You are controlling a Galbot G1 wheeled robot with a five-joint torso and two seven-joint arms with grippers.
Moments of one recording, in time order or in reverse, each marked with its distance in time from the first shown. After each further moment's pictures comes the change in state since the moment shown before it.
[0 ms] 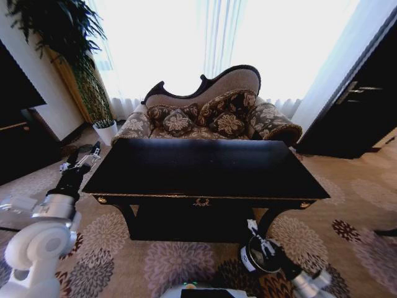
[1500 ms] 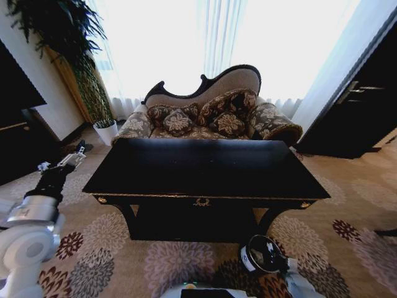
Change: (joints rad) left arm 0.033 0.036 -0.106 -0.032 -0.021 0.025 -0.037; right arm 0.565 -0.015 -0.288 -0.913 -0.283 -0.132 0.640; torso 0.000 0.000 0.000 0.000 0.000
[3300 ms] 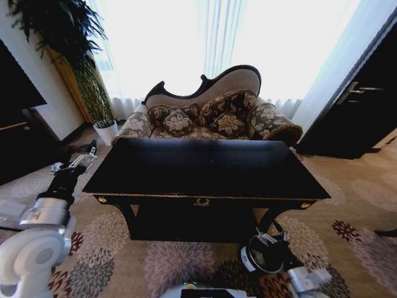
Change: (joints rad) left arm 0.000 -0.058 0.089 -0.066 0.028 0.000 -0.002; right arm -0.736 0.243 0.521 1.408 0.106 0.066 -0.258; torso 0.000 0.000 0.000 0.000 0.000
